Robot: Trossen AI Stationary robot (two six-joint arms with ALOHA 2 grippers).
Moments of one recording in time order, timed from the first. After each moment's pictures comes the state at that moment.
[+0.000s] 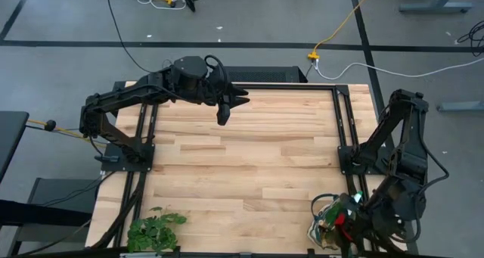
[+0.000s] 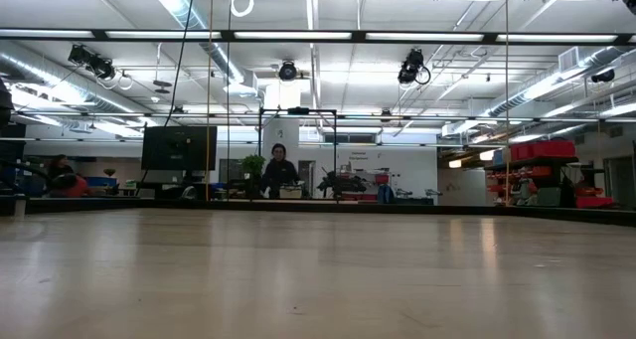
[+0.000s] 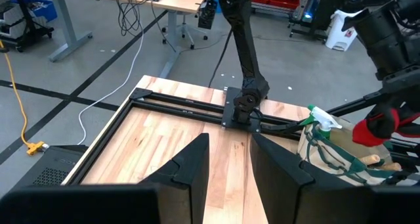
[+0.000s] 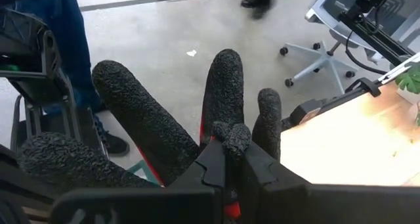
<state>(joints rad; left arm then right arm) 0.19 1.49 1.74 -0.55 0.05 -0.12 1.17 1.07 1.13 -0.66 0.12 -0.08</state>
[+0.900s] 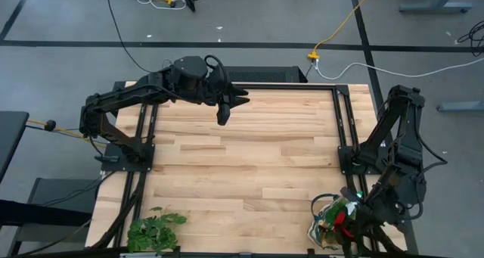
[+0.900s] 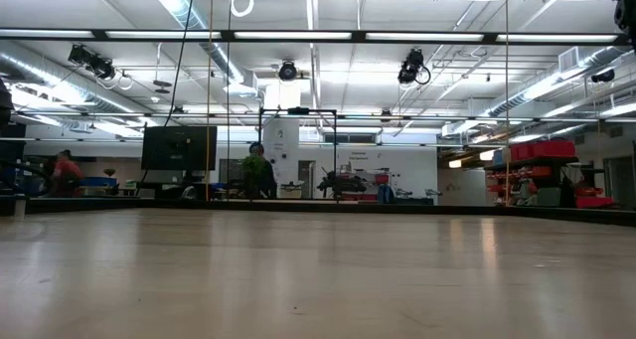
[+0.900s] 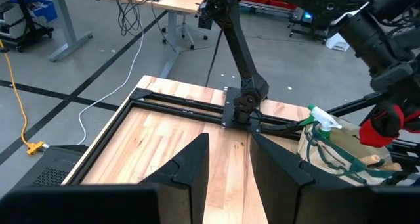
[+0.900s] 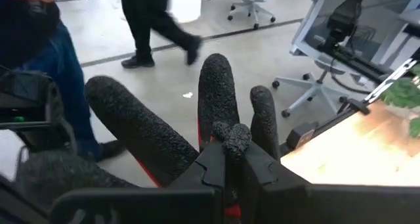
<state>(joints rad) 0.19 1.49 1.74 -0.55 0.05 -0.12 1.17 0.94 0.97 -0.45 0.15 -0.02</state>
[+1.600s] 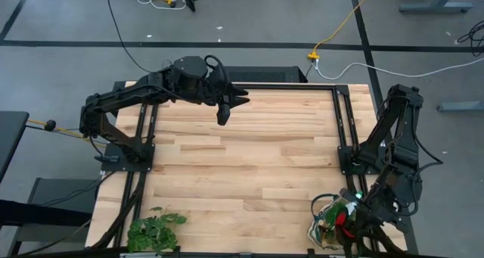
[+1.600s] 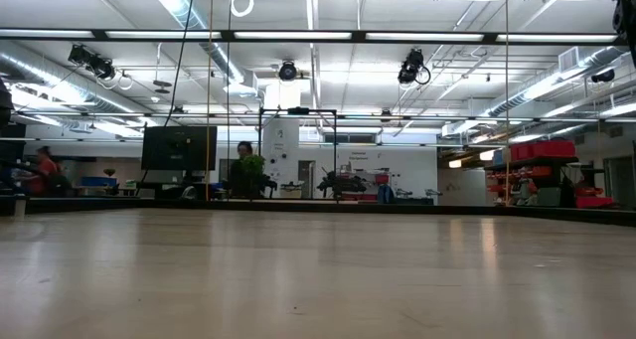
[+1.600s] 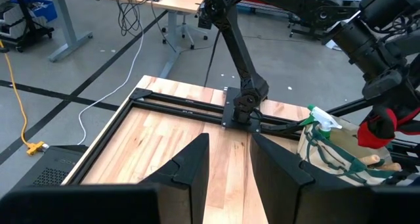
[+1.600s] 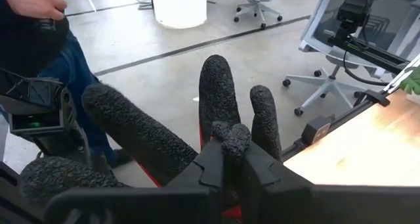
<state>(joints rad) 0.19 1.49 1.74 -0.55 0.05 -0.12 1.17 0.90 0.89 -0.38 0.11 0.04</state>
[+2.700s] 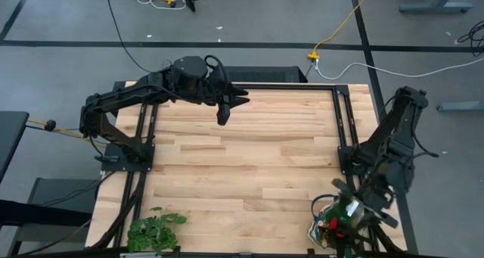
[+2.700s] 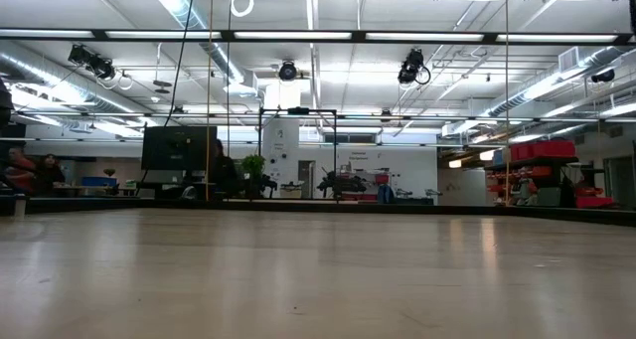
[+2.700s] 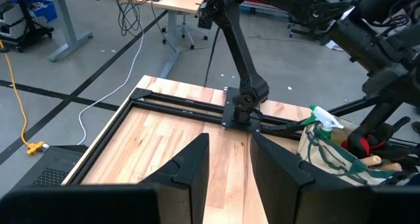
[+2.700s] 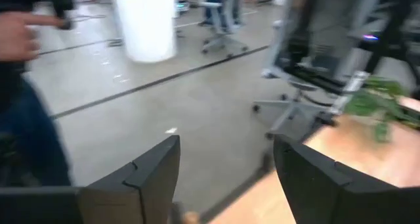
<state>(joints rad) 0.19 1.49 1.74 -0.55 0.05 -0.12 1.02 0.88 0.89 -0.27 0.08 0.01</state>
